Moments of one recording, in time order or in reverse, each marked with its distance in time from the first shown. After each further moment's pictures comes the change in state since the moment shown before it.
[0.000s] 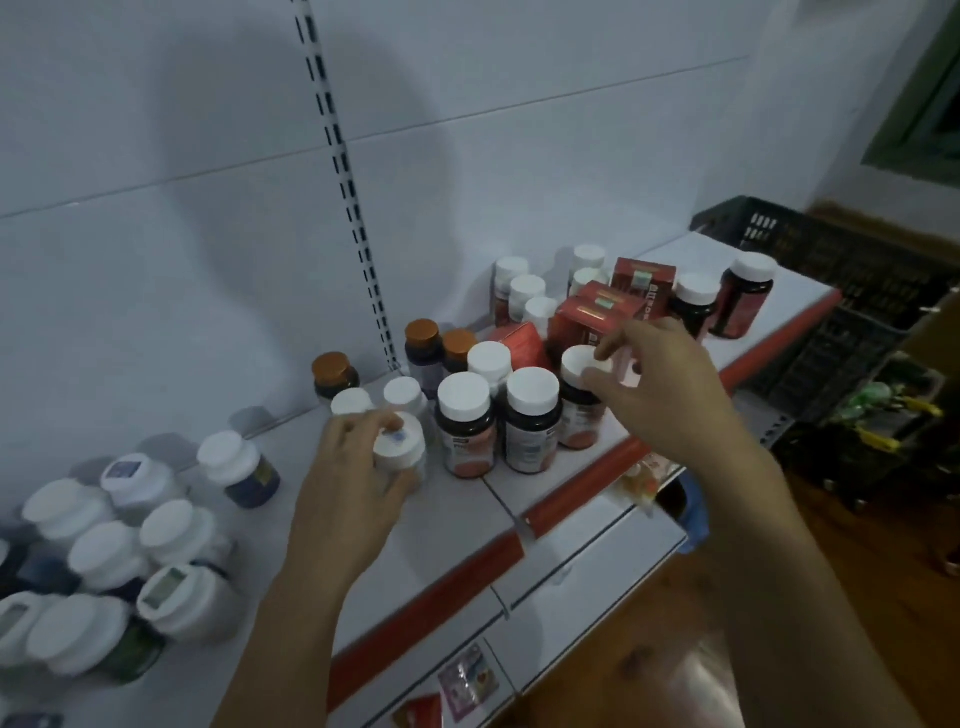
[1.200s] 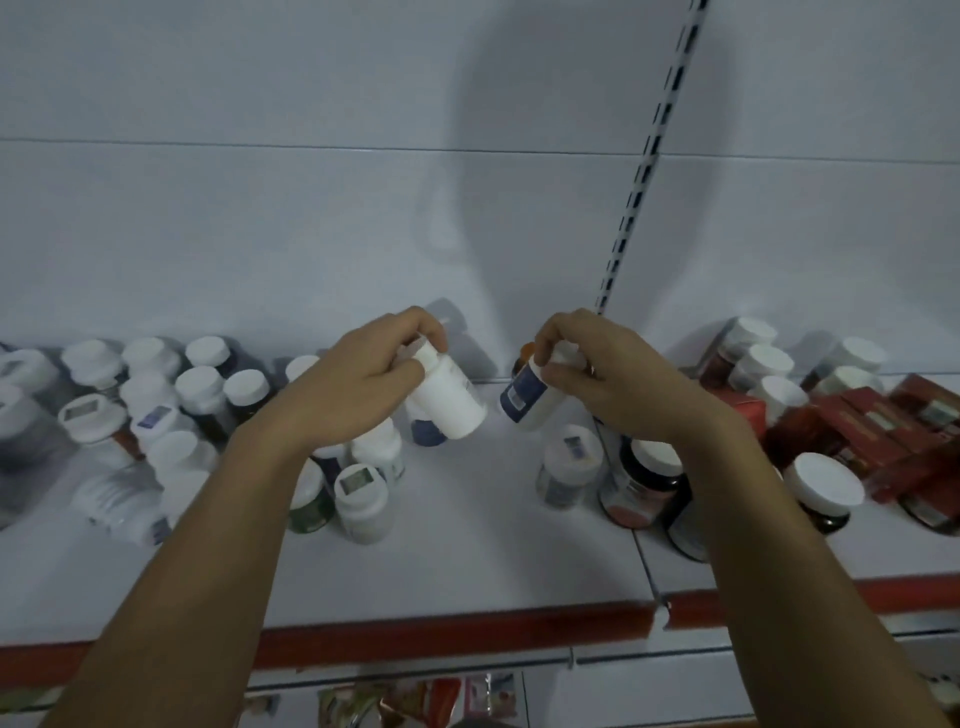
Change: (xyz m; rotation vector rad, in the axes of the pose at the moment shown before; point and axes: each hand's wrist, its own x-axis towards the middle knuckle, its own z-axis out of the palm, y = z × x) left_hand 0.004 -0.063 -0.144 -0.197 -0.028 -0.108; right_hand 0.075 -0.159 0.102 0.186 -0.623 -0.744
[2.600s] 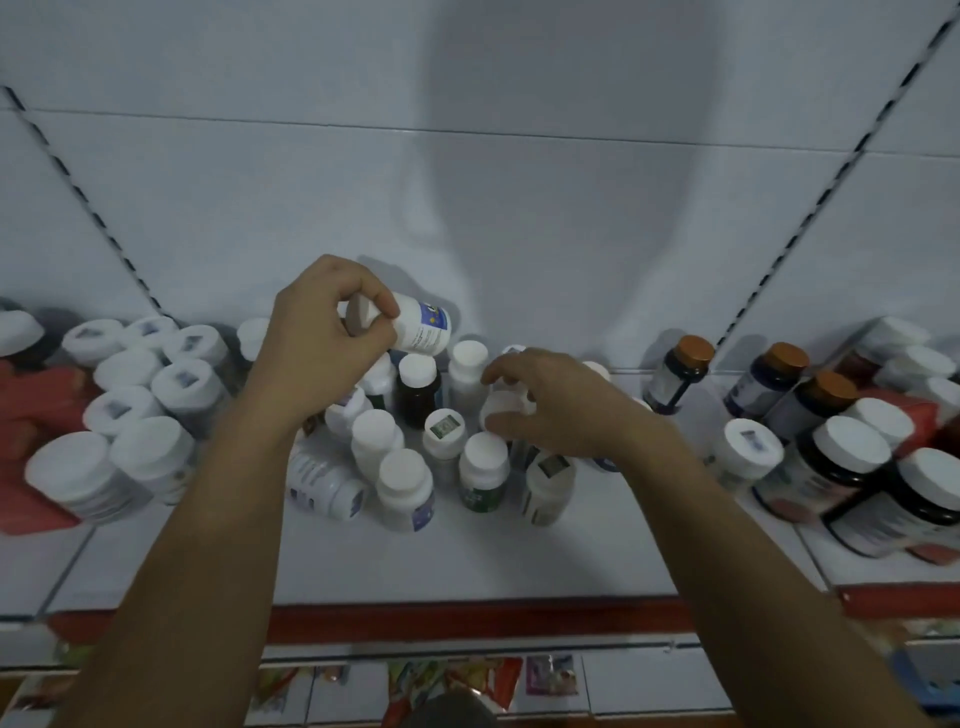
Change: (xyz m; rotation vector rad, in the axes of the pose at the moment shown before) left_hand -0.074 -0.111 -0.135 0.035 0.517 0.036; right_hand 0.083 -0.133 0.144 -0.205 -0.217 0.041
